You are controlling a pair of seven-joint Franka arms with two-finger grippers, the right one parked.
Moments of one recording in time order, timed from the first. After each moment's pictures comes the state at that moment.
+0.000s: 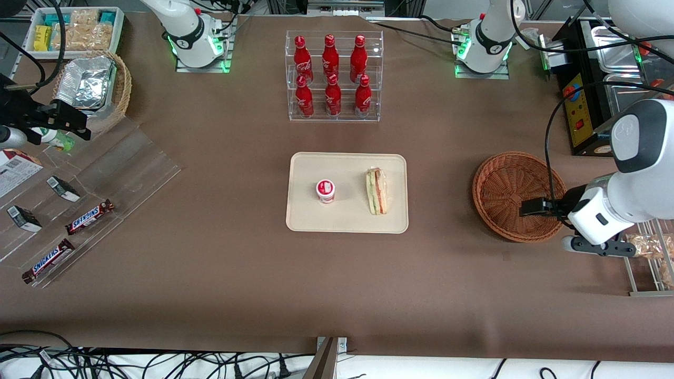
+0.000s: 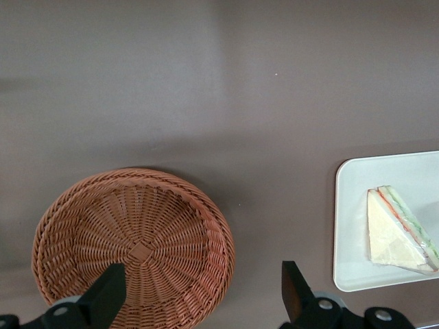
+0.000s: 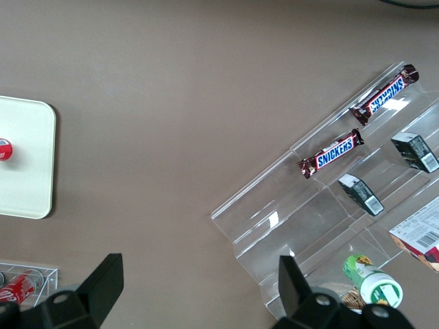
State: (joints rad) arm 0.01 0.51 -0.05 -1.26 -0.11 1.68 0.05
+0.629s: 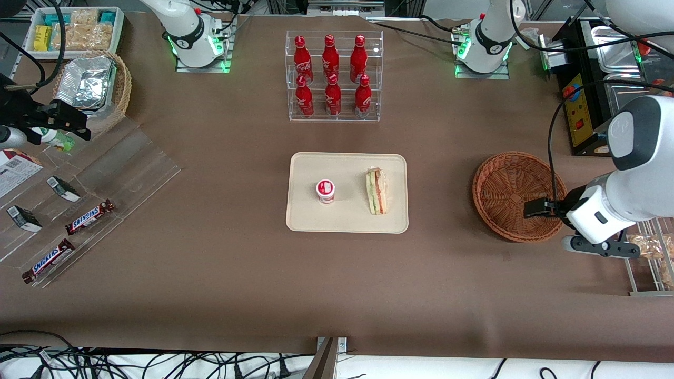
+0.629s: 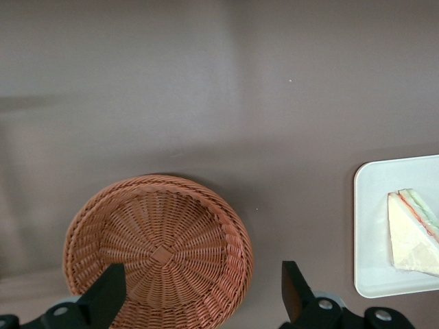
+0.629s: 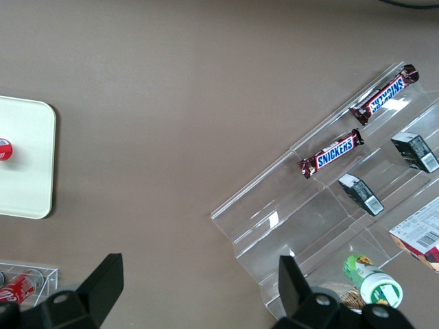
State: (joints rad) arm -0.02 0.49 -0.03 -1.24 -0.04 1.67 0.05
